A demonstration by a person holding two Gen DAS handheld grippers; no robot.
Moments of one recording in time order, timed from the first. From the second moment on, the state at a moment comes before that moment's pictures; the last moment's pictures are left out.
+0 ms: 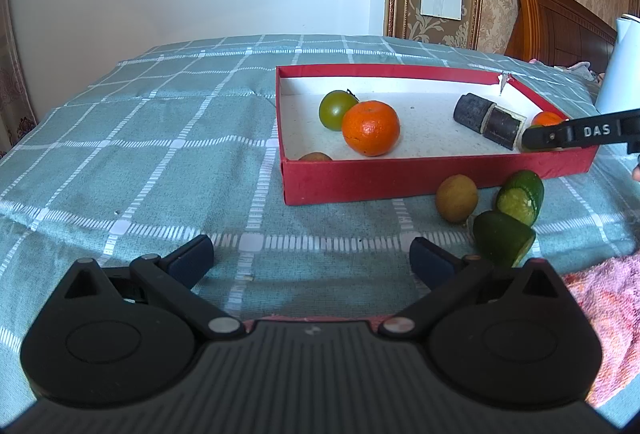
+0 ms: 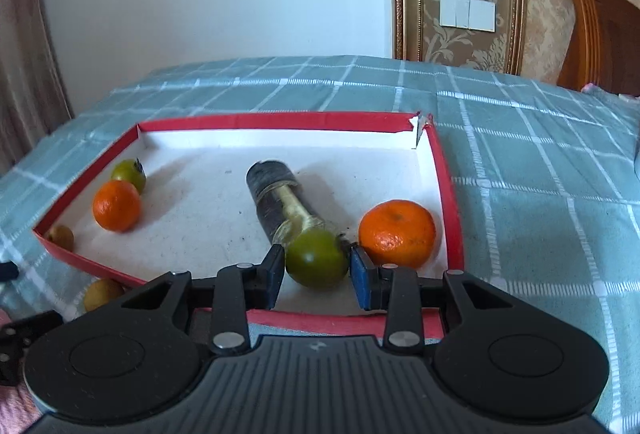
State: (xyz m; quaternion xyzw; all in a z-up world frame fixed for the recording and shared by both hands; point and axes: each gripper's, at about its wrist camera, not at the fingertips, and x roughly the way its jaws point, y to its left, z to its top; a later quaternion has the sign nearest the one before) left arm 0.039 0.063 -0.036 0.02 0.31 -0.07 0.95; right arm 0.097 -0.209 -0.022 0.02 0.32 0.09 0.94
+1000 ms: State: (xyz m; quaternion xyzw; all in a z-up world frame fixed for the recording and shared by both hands) left arm 0.037 0.065 -0.035 0.01 0.30 -0.06 0.95; right arm 0.016 -0.217 -0.031 0.01 0.28 0.10 0.96
